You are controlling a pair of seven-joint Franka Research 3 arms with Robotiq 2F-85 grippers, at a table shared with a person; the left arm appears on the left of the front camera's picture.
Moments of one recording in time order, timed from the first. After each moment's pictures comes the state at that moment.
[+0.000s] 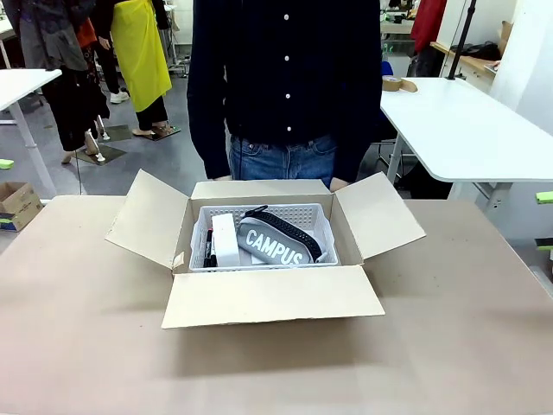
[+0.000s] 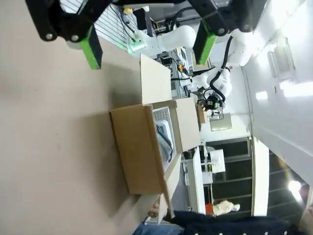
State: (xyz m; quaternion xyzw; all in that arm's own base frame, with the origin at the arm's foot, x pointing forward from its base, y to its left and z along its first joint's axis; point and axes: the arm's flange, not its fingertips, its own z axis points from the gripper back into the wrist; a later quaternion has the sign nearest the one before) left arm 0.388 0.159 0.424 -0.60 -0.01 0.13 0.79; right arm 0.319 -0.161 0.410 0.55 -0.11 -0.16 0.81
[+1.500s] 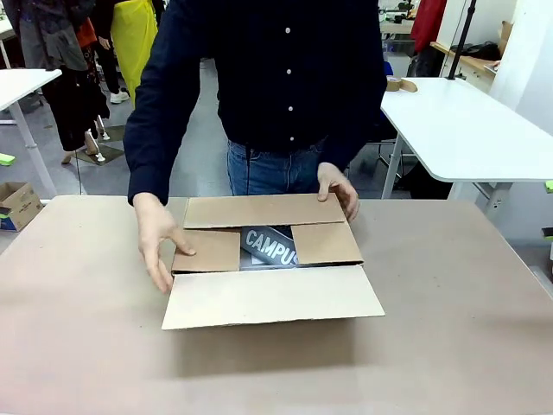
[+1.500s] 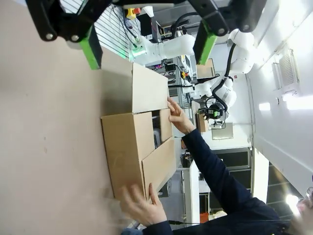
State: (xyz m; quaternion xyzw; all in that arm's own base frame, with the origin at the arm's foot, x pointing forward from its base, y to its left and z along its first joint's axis) left arm 0.384 0.149 0.448 -0.56 -0.02 0.11 0.82; right arm 0.311 -0.155 0.436 0.55 -0.11 -0.13 0.82
